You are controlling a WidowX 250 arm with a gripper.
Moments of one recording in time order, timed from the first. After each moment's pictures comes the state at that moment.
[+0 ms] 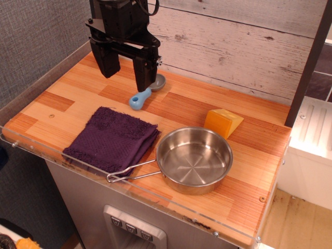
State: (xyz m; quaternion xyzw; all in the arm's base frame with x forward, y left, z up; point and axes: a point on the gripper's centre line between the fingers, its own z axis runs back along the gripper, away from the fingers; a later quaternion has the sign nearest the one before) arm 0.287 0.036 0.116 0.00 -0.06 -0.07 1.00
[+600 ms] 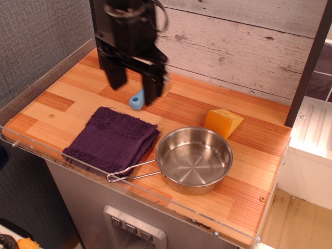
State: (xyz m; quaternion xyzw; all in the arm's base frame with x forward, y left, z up) arm 0.285 0.018 0.098 0.00 -0.04 -0.11 0.99
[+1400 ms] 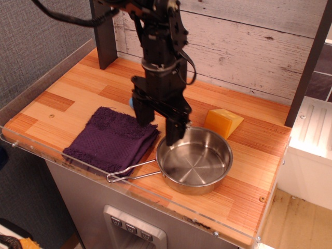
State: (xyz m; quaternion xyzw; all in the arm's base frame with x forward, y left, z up) arm 0.290 -0.010 0.037 -0.01 -0.02 -0.17 0.98
